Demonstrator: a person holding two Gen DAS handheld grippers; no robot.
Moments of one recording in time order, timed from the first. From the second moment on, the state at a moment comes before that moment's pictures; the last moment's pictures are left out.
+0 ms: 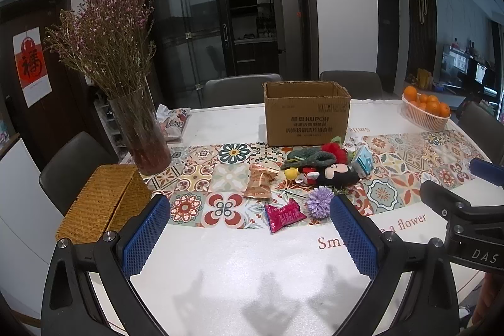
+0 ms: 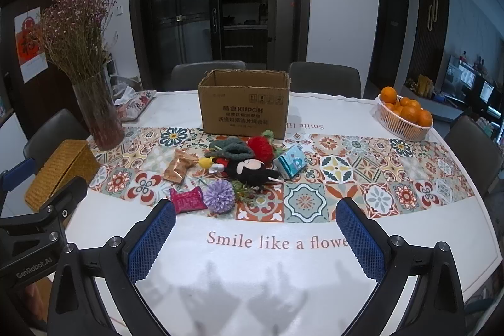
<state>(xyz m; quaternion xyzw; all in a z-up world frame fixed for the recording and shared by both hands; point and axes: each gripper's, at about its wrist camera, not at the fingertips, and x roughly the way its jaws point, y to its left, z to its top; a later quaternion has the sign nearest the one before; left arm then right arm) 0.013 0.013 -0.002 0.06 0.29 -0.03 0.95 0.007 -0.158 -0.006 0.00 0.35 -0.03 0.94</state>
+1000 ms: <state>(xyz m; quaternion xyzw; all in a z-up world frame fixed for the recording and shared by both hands) 0.080 0.031 -0.028 0.04 0.34 -0.05 0.94 0.081 -0.150 -0.026 0.03 0.38 -0.03 0.92</state>
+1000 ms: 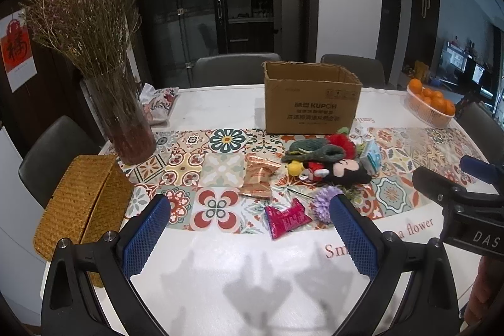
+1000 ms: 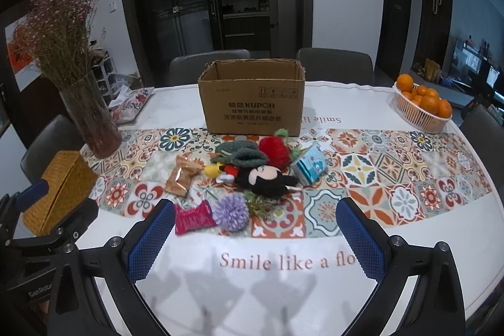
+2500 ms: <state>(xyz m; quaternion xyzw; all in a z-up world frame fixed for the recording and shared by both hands) 0.262 0.020 -0.150 0.04 0.49 -0.08 0.87 0.276 -0.159 -0.159 0.13 0.52 0.08 0.84</state>
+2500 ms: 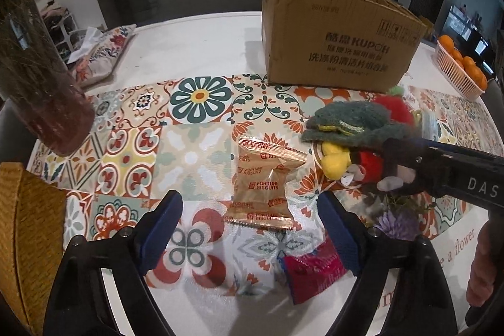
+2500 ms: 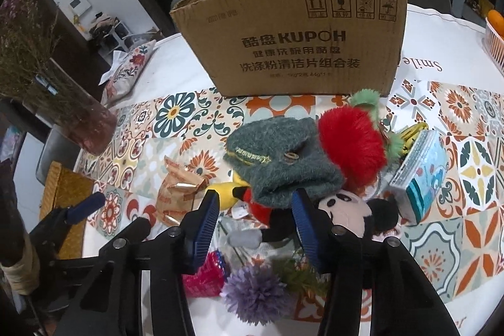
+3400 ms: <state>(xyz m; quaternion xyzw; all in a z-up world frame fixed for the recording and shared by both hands) 0.308 0.006 -0.219 0.03 0.54 -0.13 0.83 0.304 -0.157 -0.182 0.12 0.53 0.07 0.84</state>
